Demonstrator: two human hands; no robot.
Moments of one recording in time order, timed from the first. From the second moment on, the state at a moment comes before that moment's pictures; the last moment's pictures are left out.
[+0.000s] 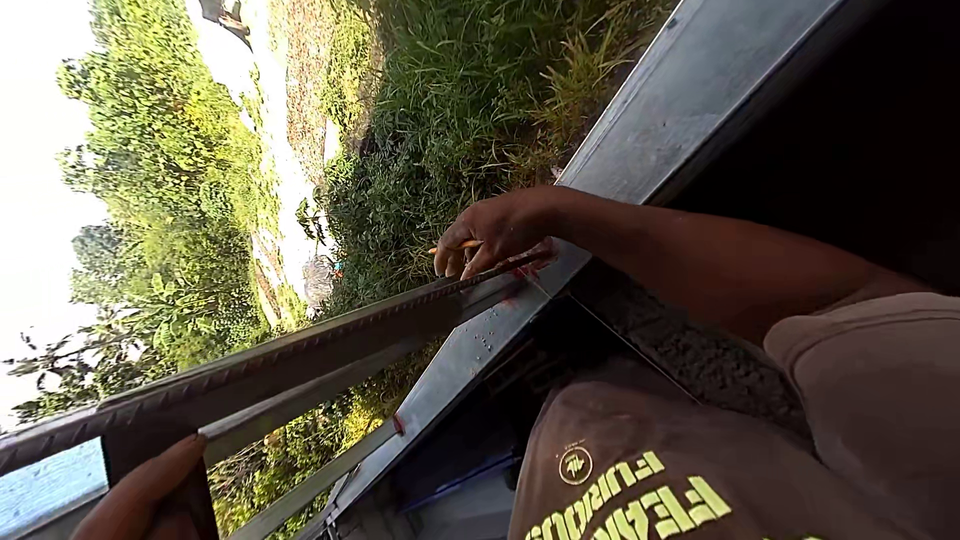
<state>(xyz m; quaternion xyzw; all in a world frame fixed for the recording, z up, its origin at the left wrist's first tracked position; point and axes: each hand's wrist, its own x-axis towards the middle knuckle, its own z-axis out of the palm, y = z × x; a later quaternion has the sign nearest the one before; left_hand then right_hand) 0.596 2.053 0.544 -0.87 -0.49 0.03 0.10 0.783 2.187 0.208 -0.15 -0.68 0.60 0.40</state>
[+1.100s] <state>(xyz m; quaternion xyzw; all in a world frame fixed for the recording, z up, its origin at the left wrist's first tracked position) 0.607 2.070 0.586 -0.82 -0.56 0.05 -0.14 0.763 2.208 0.207 -0.04 -0.65 0.63 0.43</state>
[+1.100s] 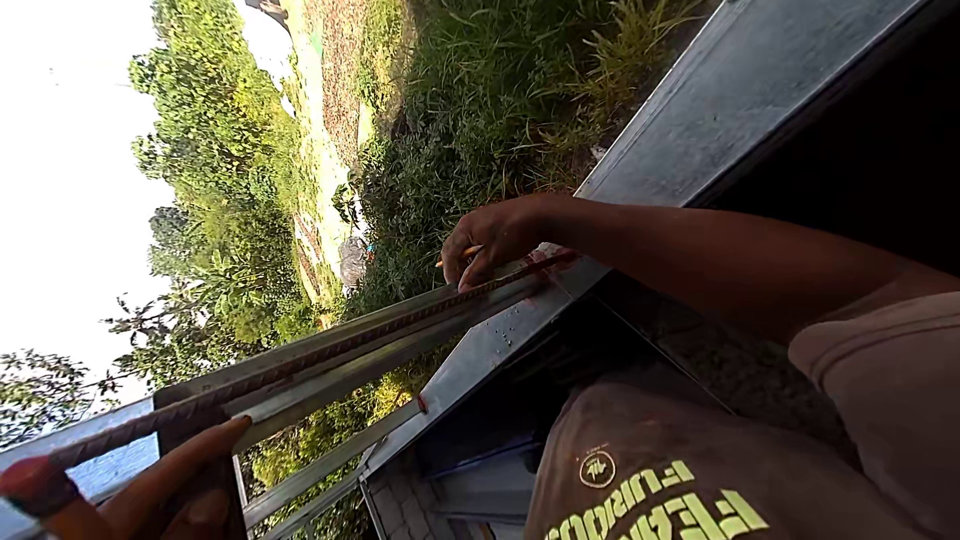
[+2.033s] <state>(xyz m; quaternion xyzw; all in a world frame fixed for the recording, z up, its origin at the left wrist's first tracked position) 0.641 2.059 0.588 -0.74 -0.66 0.14 -0.04 0.782 2.207 0.228 -0.14 -0.46 0.65 0.59</state>
